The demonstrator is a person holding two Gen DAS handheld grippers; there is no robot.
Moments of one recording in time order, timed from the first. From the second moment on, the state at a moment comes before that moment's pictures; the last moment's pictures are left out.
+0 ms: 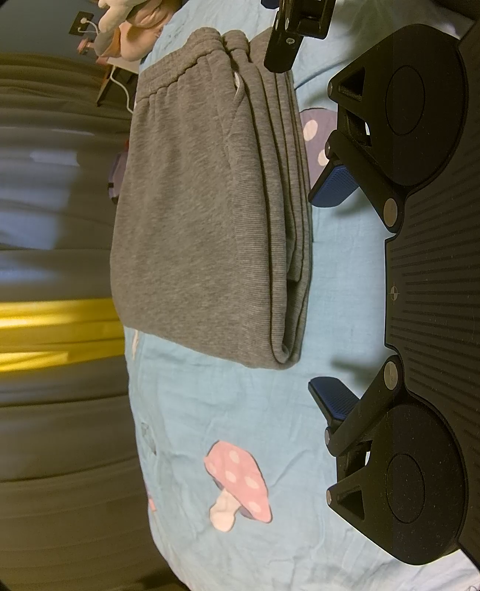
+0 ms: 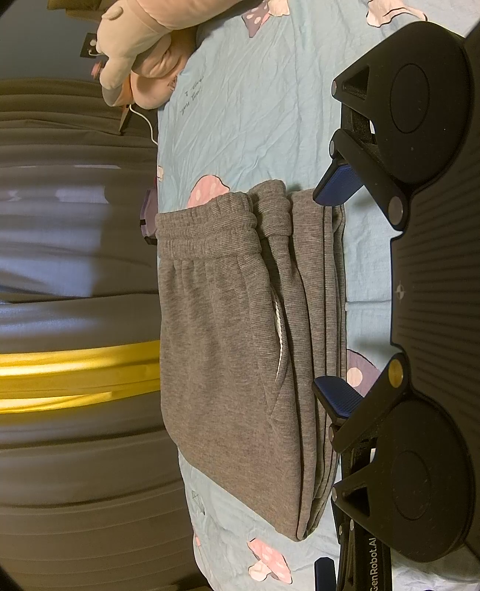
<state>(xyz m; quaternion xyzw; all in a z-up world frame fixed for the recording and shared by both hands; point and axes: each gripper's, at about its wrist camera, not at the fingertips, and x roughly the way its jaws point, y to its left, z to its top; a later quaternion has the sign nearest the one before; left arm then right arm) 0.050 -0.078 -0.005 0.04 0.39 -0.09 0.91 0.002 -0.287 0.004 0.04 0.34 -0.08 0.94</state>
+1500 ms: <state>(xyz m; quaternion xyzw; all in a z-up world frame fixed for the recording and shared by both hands) 0.049 -0.076 -0.003 0.03 0.39 -0.09 0.91 0.002 -0.287 0.004 0.04 0.34 -0.08 0.94</state>
